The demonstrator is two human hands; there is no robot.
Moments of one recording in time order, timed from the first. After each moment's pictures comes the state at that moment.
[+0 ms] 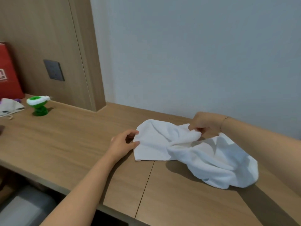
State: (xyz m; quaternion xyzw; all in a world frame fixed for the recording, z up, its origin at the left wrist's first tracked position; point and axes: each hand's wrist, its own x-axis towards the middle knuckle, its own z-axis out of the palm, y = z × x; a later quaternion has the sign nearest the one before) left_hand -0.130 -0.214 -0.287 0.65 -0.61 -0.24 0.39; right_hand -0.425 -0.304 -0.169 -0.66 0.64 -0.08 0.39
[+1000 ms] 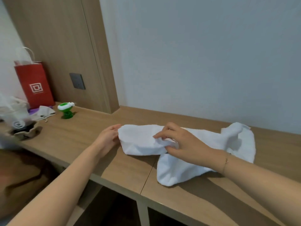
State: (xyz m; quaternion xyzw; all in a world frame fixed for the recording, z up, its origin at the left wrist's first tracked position) left_hand -0.100 -0.157 -0.233 0.59 -0.33 -0.46 0.58; right_hand -0.400 -0.159 -0.186 -0.92 0.24 -0.24 0.19
